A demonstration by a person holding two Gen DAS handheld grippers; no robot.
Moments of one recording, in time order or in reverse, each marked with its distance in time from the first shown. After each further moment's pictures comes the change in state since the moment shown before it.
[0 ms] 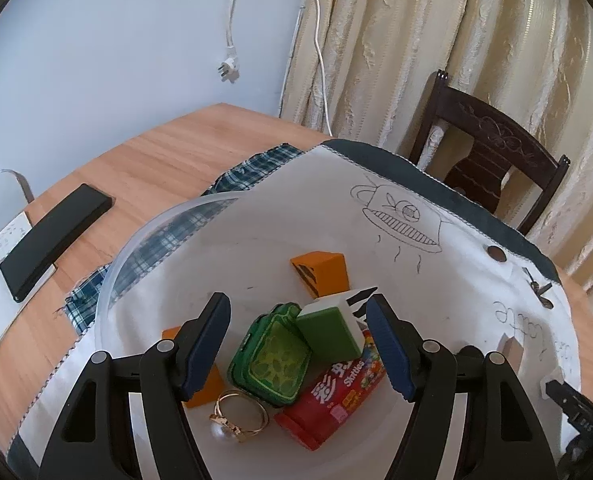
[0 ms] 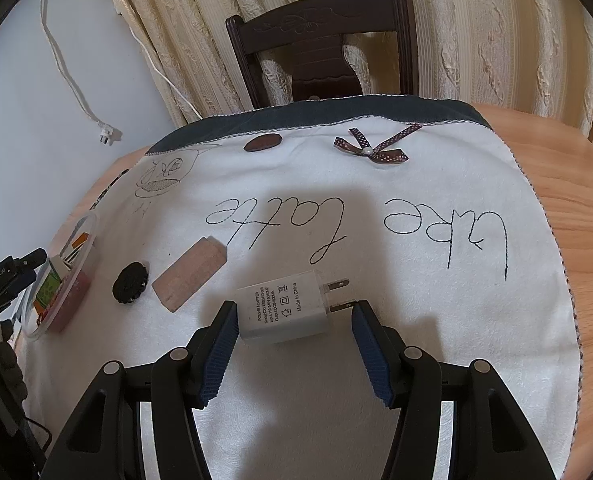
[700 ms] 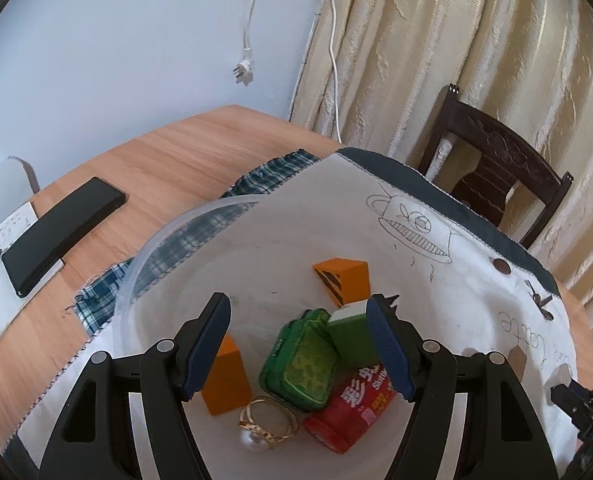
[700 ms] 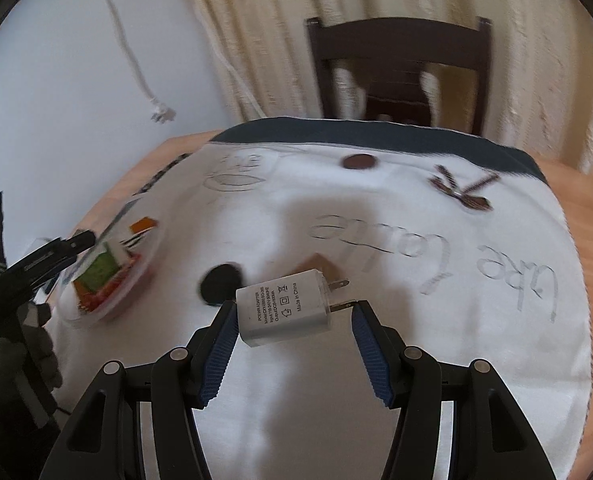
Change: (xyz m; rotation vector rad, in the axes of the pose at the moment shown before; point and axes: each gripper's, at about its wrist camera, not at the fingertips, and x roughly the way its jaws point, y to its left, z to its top) left arm -0.002 0.025 0.000 -0.049 -0.023 -0.012; right arm -0.014 0.087 0.015 -0.163 0.005 0.081
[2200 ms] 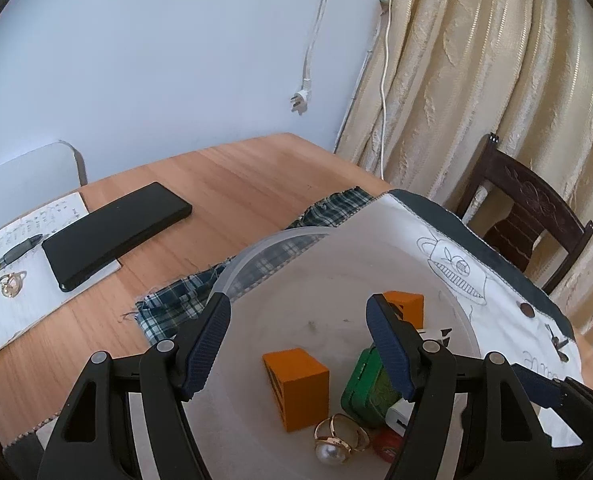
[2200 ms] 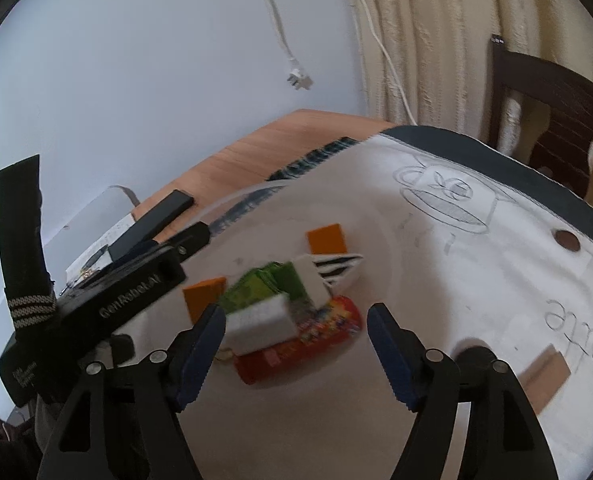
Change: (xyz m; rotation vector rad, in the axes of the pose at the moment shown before) left arm -0.016 0.049 -0.005 -0.108 -0.123 0.084; right arm 0.059 0.159 0.027 -0.246 0.058 0.225
